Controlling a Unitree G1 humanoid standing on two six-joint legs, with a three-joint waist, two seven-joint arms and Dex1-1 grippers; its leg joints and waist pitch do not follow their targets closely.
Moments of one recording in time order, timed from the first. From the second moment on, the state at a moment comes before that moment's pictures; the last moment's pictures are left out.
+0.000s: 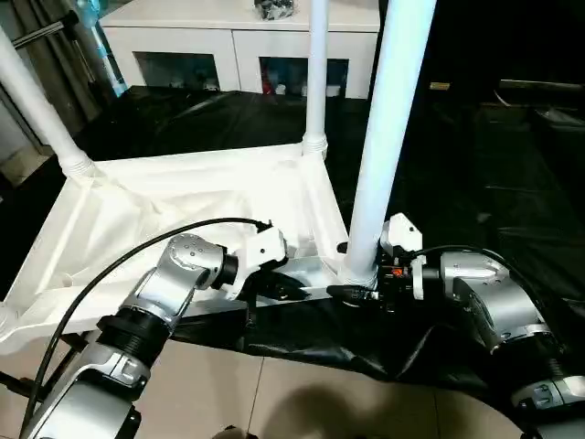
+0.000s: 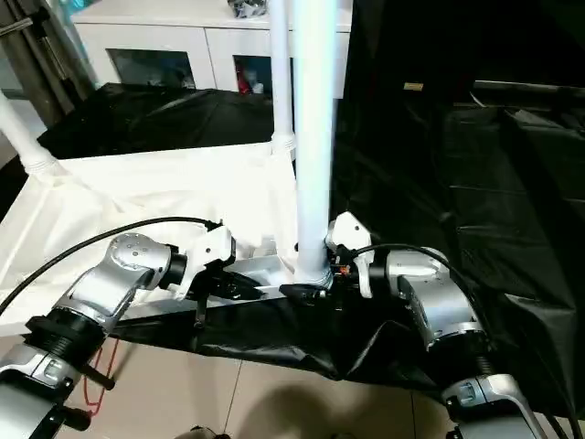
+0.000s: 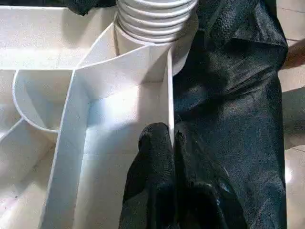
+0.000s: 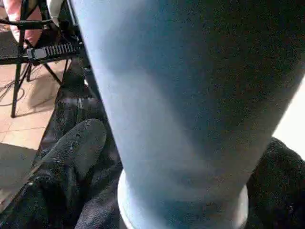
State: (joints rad) left arm -0.58 0.34 -0.35 0.52 0.00 0.13 -1.25; right arm -0.46 -0.39 0.17 0.44 0.15 0.12 1.20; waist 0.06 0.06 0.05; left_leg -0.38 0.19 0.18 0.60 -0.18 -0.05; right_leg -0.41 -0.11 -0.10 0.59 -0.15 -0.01
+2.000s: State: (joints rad) left arm -0.54 0.13 0.08 0.24 -0.57 0.49 -1.05; right arm -0.39 -0.20 0.02 0.25 0.36 0.26 0.93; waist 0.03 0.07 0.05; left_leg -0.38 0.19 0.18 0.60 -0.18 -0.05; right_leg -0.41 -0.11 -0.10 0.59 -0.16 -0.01
